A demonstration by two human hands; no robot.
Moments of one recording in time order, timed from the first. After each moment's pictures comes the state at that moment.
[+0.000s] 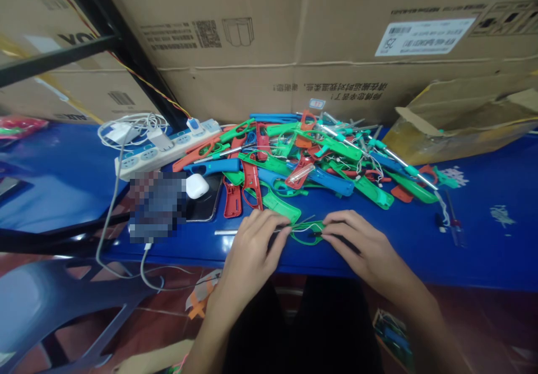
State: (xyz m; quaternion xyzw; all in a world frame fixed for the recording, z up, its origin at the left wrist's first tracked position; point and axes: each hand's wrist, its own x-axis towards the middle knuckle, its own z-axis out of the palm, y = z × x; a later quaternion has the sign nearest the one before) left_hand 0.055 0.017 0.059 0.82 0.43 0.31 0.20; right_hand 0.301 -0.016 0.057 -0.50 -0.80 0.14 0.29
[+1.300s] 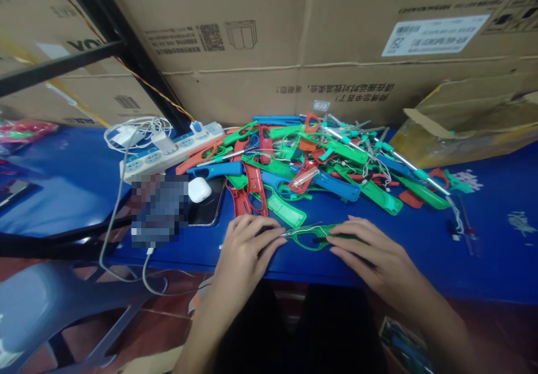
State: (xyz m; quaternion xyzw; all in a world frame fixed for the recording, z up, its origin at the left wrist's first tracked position) left_hand 0.035 0.022 0.057 0.85 0.41 0.31 0.12; right_hand 0.309 -0.020 0.054 -0.50 -0.80 0.12 0.30
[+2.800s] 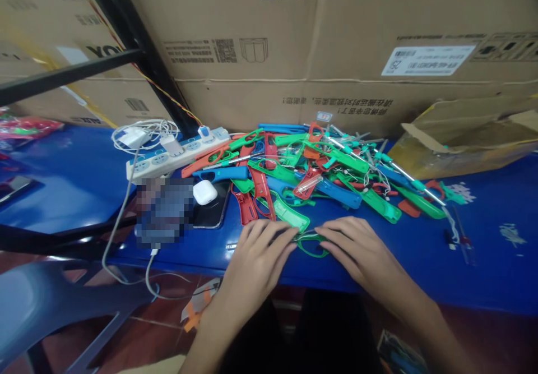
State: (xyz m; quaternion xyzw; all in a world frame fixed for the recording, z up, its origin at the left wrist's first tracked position) left_hand 0.043 0.014 0.061 0.87 0.37 0.29 0.10; right_hand 0.293 -0.003 0.055 -0.46 -0.85 0.05 0.27
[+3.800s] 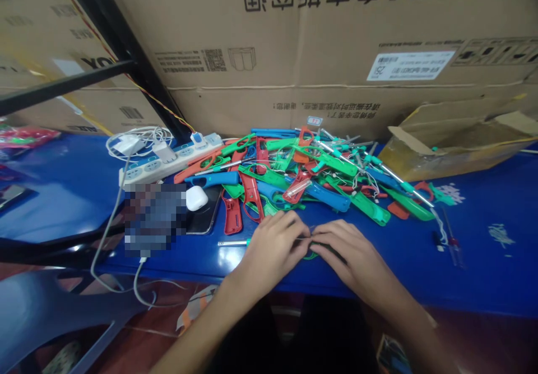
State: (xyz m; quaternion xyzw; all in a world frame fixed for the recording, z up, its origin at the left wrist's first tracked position) left_hand 0.090 0.046 0.063 0.89 0.35 0.25 0.12; right_hand 0.295 -0.001 0.052 -0.48 -0.82 0.10 0.29
